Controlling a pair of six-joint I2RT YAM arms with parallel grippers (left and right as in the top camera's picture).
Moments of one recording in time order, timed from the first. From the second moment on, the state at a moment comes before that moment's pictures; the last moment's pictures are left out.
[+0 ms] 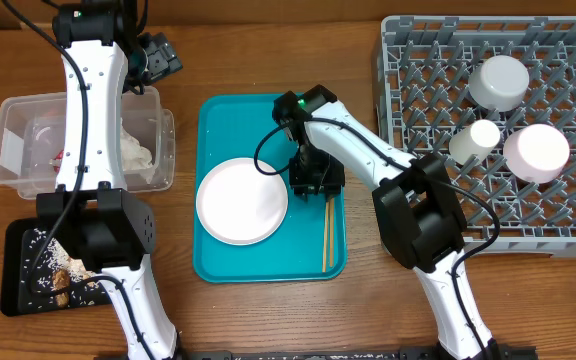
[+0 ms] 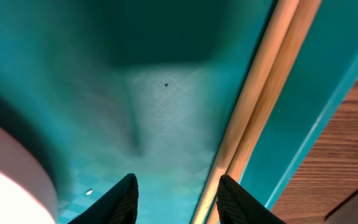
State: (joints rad) left arm 0.05 2.18 2.32 -1.36 -0.12 -0.52; right arm 0.60 2.36 1.94 -1.41 -0.11 0.57
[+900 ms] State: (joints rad) left arm 0.05 2.18 2.32 -1.36 -0.12 -0.52; right arm 0.60 2.34 1.89 -1.35 -0.11 0.57
